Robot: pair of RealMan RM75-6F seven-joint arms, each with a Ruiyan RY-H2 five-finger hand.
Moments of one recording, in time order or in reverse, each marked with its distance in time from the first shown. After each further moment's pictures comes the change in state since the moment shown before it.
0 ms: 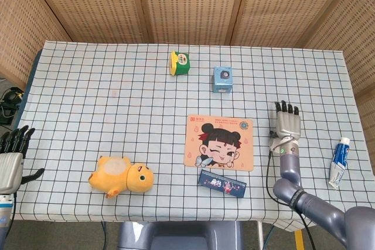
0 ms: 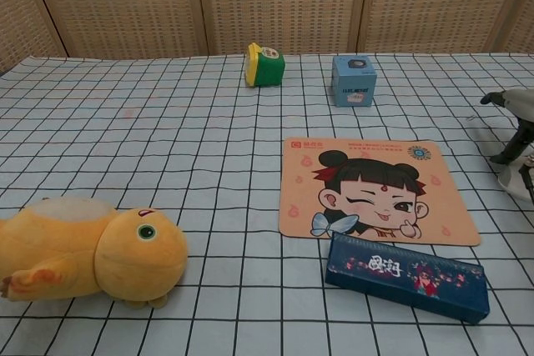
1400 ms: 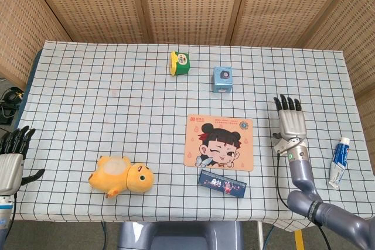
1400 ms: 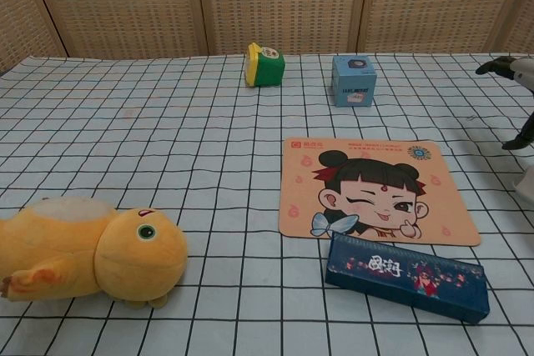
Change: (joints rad) left arm 0.004 0.004 0.006 -0.004 0.015 0.016 -0.006; right arm -0.074 0.168 -0.083 -0.208 -0.331 0.101 0.159
